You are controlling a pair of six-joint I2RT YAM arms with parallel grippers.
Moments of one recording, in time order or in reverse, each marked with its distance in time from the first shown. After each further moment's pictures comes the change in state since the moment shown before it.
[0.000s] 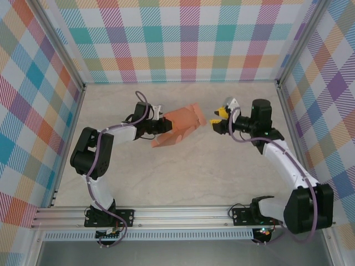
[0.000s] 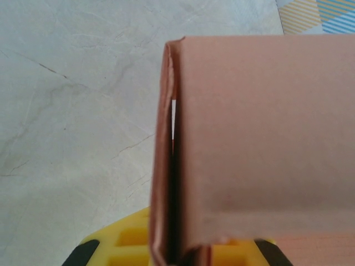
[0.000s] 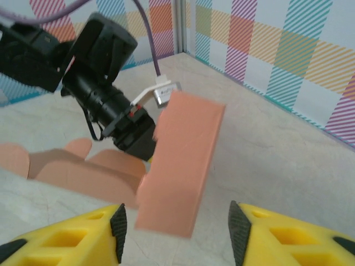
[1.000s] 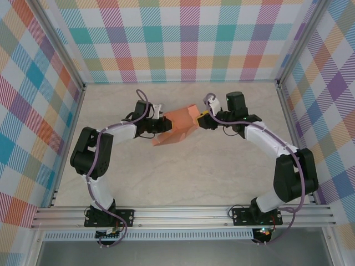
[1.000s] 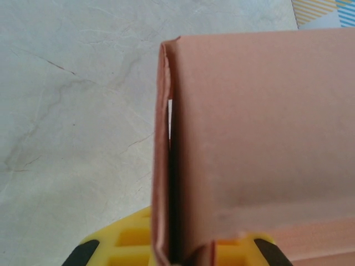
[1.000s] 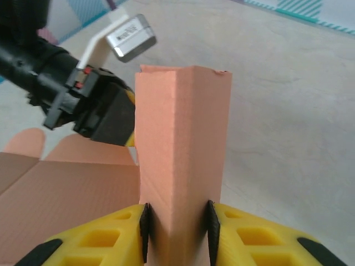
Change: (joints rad) left arm 0.000 0.000 0.040 -0.082 -0.036 0.029; right arm 0.214 0.281 0.143 -0.060 0.317 0.154
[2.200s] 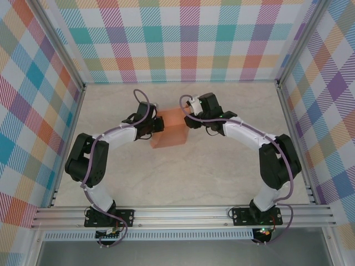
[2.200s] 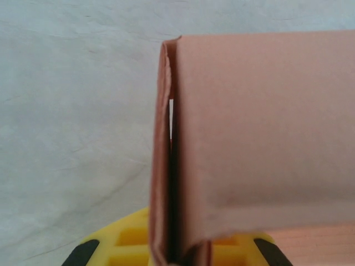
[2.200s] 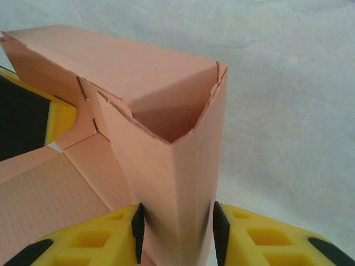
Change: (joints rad) left arm -0.064 -0.108 -0.029 -0.119 -0.519 0.003; right arm 0.187 0.208 0.197 -0.105 0.403 0.157
